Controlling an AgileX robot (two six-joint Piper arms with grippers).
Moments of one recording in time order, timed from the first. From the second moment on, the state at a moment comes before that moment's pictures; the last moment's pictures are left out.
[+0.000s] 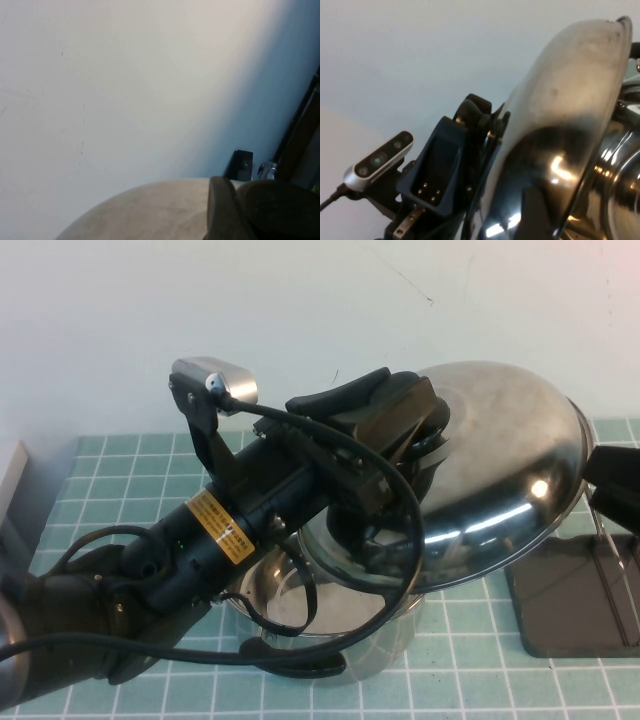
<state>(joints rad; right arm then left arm) -0.01 0.99 -0.53 1.71 0.89 -0.90 -0.57 1.52 -0.75 0.39 -1.09 -0.82</state>
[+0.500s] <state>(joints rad) -0.01 1.15 -0.69 1.71 0.99 -0.90 -0.57 1.52 -0.75 0.42 -1.09 -0.80</state>
